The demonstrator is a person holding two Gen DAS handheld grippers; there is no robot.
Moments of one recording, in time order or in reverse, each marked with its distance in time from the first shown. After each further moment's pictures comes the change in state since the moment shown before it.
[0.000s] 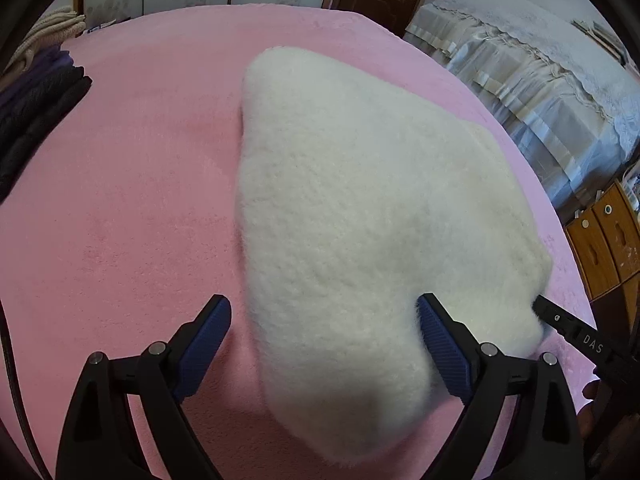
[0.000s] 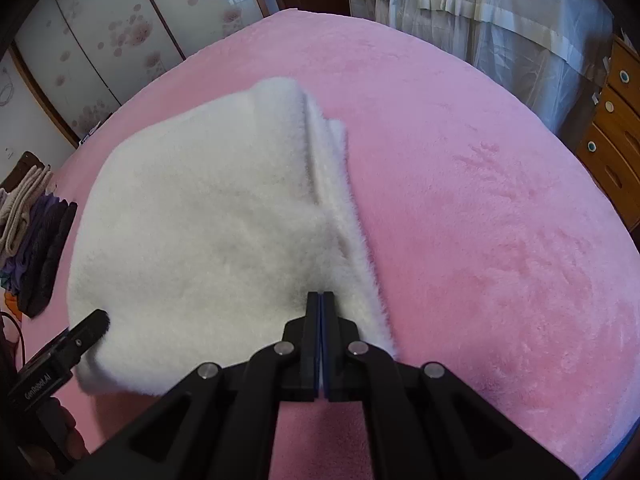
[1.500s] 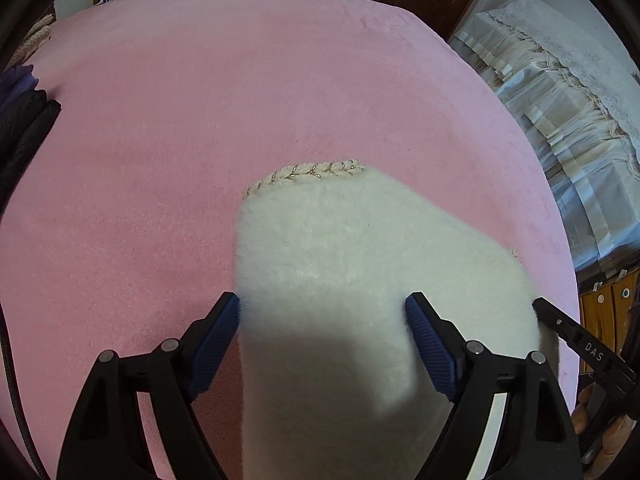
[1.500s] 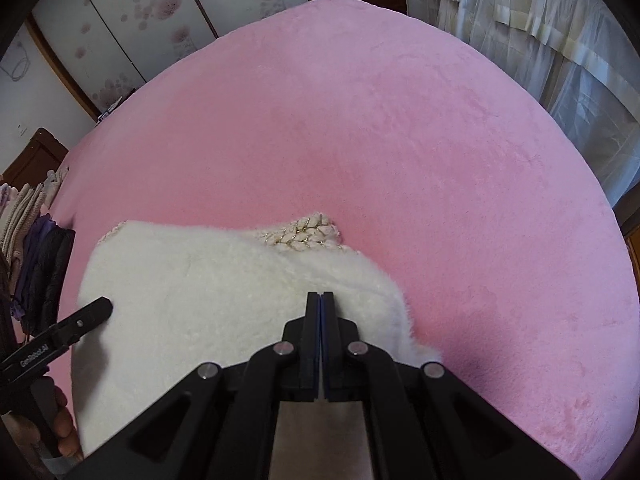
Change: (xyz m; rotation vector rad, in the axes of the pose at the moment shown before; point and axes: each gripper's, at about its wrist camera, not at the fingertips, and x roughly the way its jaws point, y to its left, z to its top) left arm 0.101 0.021 0.163 -0.153 0.086 0.044; right arm 0.098 0.041 0.176 -0.113 0.086 0.102
